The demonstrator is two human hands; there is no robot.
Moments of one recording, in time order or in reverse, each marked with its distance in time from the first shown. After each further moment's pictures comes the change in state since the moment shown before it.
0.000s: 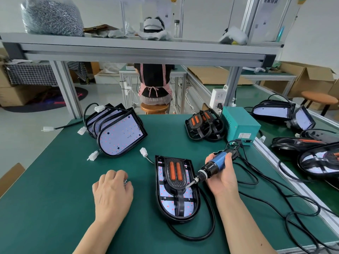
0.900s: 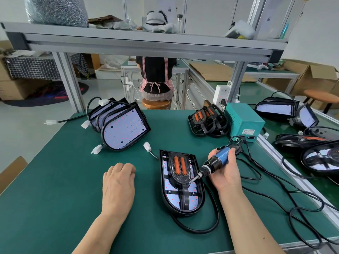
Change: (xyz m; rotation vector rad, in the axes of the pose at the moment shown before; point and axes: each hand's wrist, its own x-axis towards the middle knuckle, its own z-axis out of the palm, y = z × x) left_hand -0.001 -0.003 -0.002 -0.168 0.052 0.136; right_hand 0.003 0.002 -0.001 -0.047 -0.005 -0.017
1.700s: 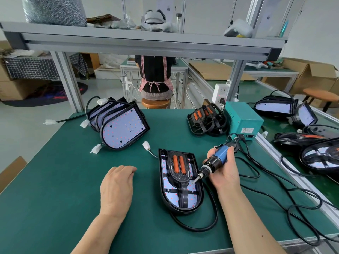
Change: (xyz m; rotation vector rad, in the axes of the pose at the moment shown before) left_hand -0.004 0.002 -0.004 -0.037 0.037 0.024; right_hand -0.002 0.000 -0.002 -0.045 -0.049 0.025
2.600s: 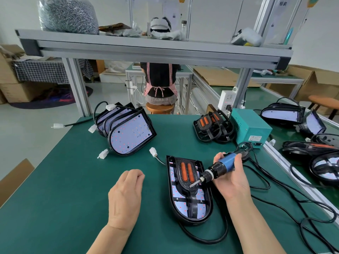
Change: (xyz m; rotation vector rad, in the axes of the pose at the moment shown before) left_hand -0.005 0.008 -0.004 -0.185 0.085 -0.017; right_hand -0.019 0.000 0.020 0.110 0.042 0.046
